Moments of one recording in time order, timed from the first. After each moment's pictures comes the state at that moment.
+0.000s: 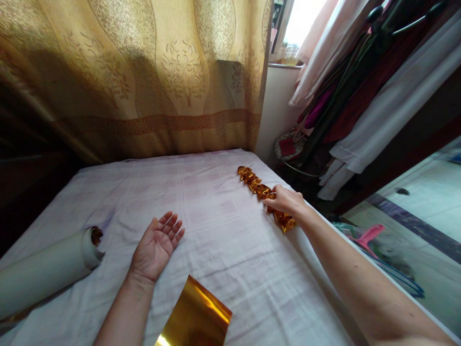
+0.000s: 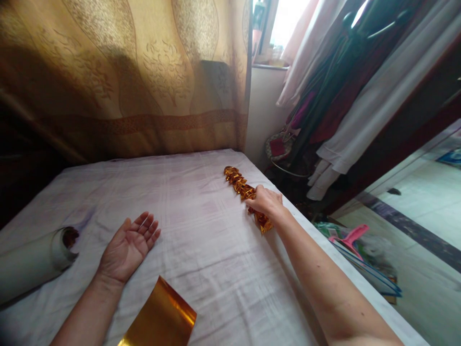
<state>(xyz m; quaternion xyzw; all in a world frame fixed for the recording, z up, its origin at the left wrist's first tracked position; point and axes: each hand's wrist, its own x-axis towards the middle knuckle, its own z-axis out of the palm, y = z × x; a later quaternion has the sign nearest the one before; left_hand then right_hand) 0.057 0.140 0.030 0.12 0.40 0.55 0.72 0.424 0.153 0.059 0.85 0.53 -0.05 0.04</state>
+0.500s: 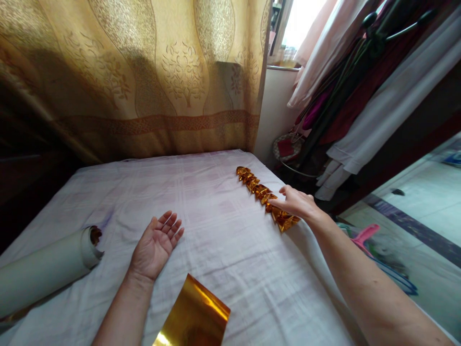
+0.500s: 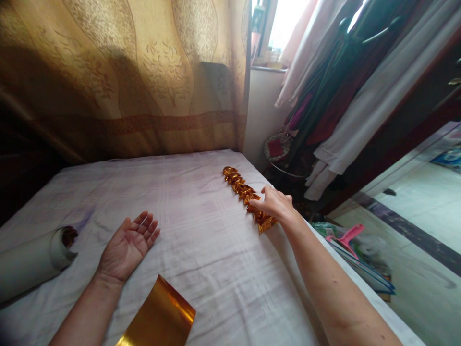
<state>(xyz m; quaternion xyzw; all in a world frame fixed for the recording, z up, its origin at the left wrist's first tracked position) 0.055 0.141 0.026 0.13 0.39 0.55 0.73 0.444 0.130 0.065 0.85 0.52 -0.06 0.00</state>
